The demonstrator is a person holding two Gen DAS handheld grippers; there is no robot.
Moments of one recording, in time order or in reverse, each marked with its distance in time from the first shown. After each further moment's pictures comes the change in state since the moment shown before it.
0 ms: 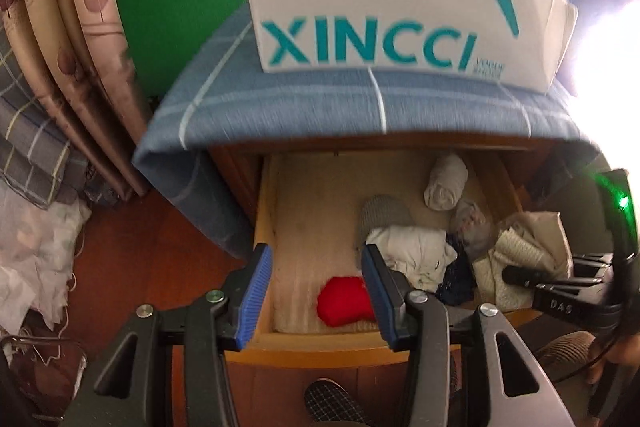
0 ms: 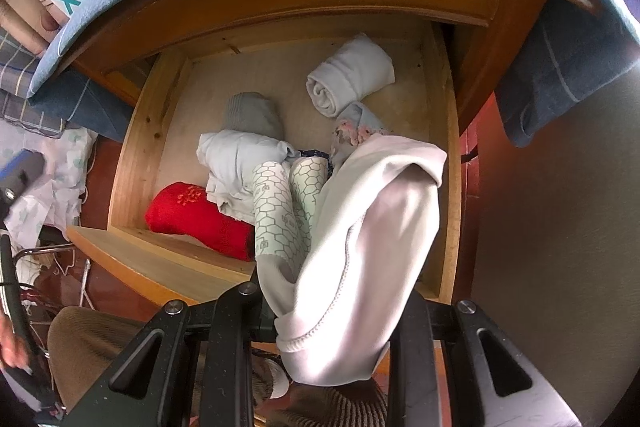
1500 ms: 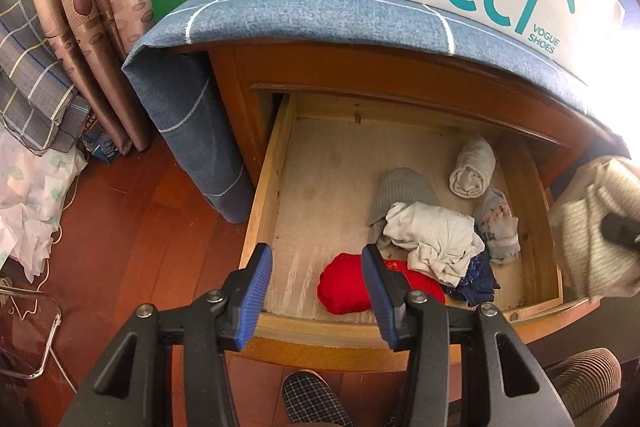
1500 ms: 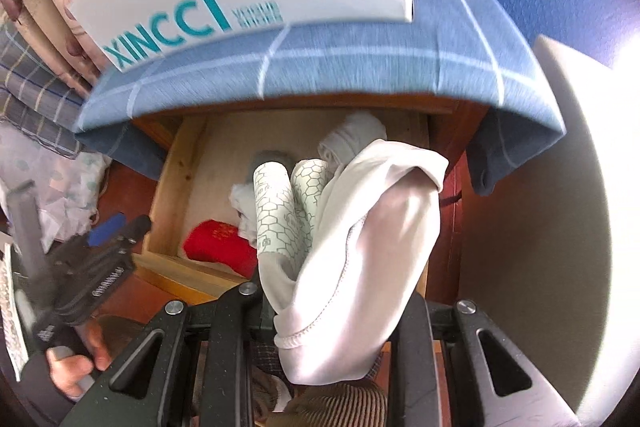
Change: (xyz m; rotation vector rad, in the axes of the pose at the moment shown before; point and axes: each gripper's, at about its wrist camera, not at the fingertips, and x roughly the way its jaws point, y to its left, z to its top) left arm 0.043 0.018 -0.024 -0.135 0.058 0.004; right arm -0.081 0.006 0.010 -0.013 -0.150 0.012
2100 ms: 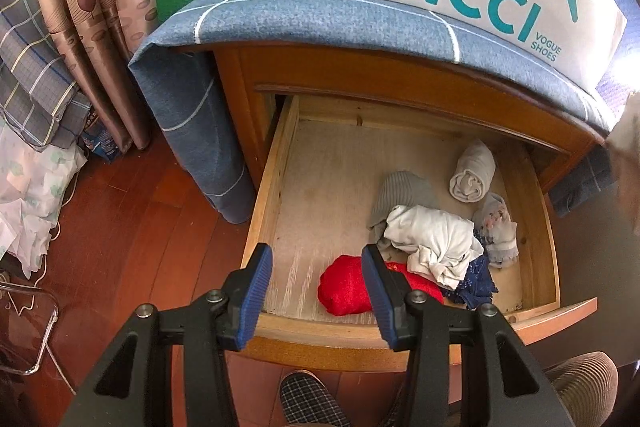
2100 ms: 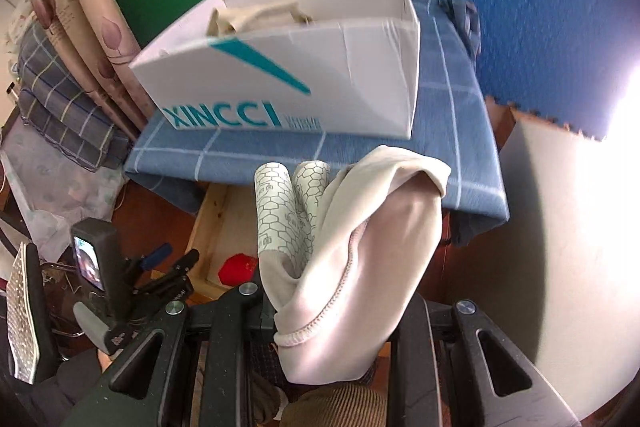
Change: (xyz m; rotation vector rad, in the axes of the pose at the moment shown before) left arm -0.003 0.003 0.001 -0.016 -0.007 -0.009; right arm -0.090 0.015 0.032 -0.072 -0.120 0.013
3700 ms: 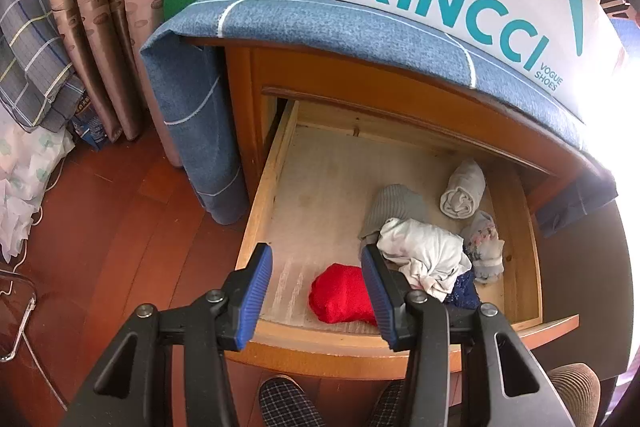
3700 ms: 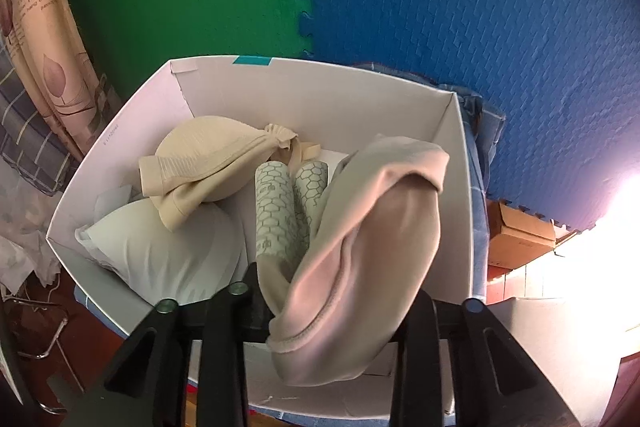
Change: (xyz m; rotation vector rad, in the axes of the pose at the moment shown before) left arm 0.001 0.013 0.003 -0.076 -0.017 -0.070; right arm 0.082 0.026 0.185 -0.103 -0.025 -0.141
